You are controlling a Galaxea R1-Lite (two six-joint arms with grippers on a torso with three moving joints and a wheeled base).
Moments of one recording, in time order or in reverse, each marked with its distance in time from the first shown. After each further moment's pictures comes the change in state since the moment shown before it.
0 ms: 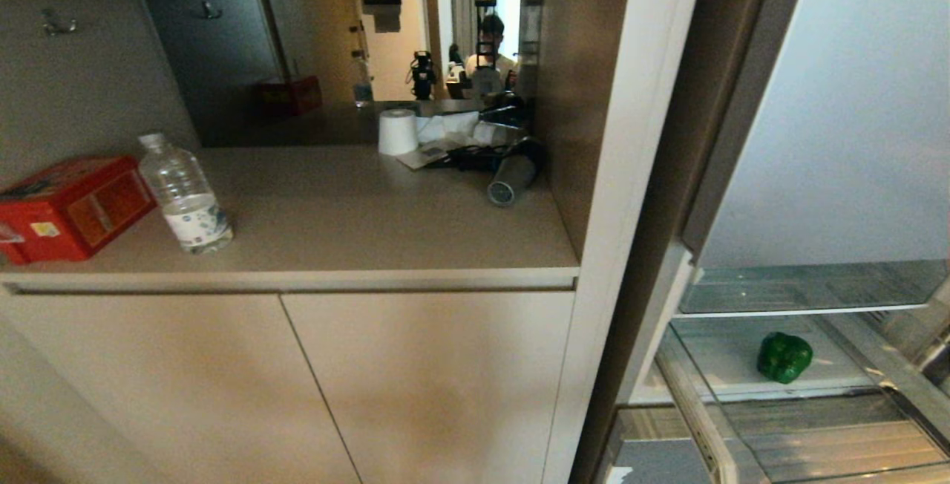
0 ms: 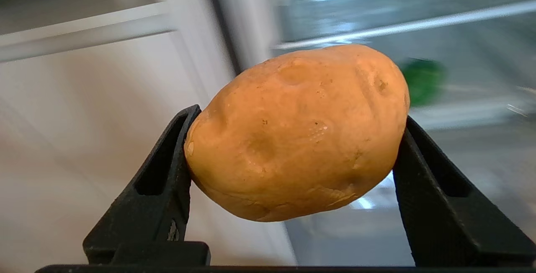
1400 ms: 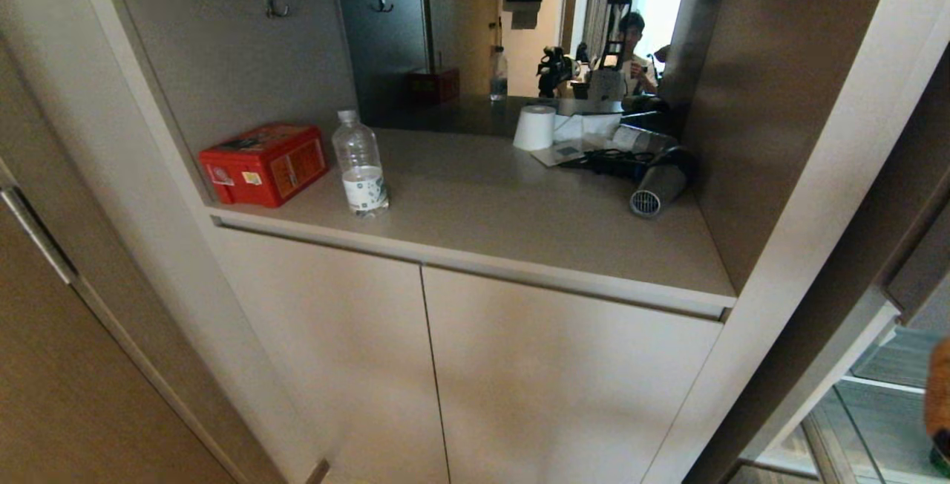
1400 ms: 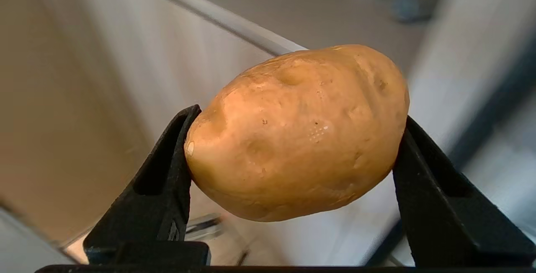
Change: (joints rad) left arm 0.000 0.000 0.000 0.000 0.000 0.000; right arm 0.014 0.595 -0.430 -0.085 0.440 -0.236
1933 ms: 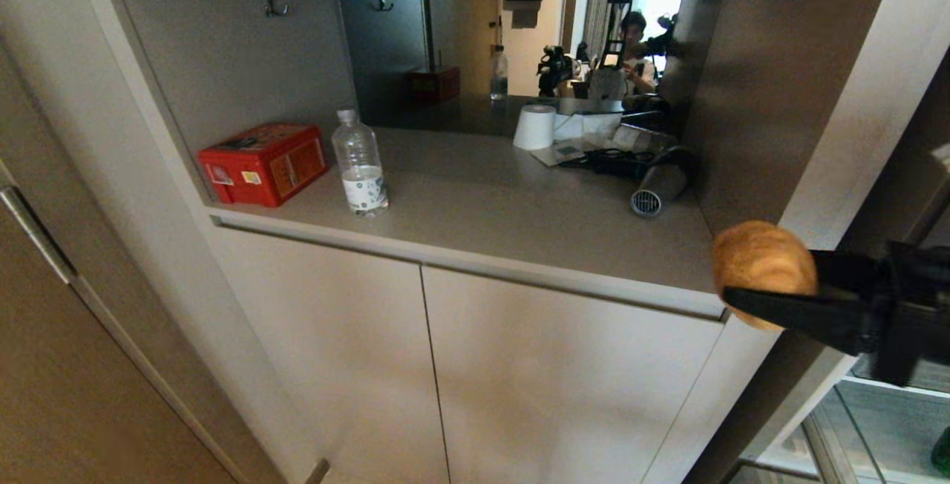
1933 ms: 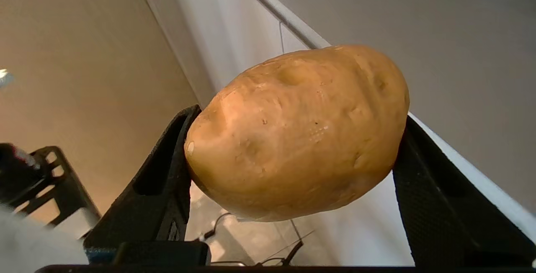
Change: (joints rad) left arm 0.000 0.000 0.000 0.000 0.000 0.000; right arm 0.267 0.597 -0.257 -0.216 0.028 0.033
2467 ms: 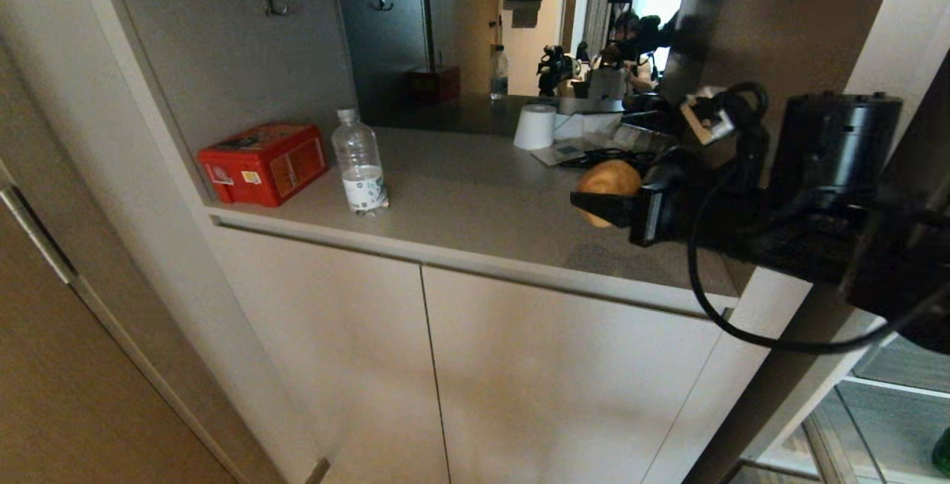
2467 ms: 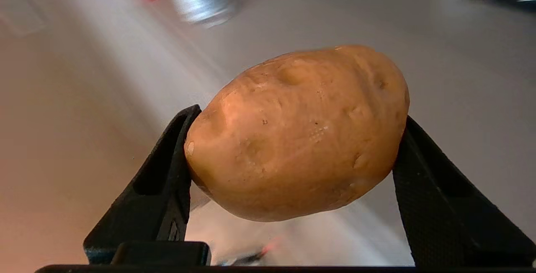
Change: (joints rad) left arm 0.000 0.000 0.000 0.000 0.000 0.000; right arm 0.160 0.503 -0.357 -0.222 -0.364 0.095
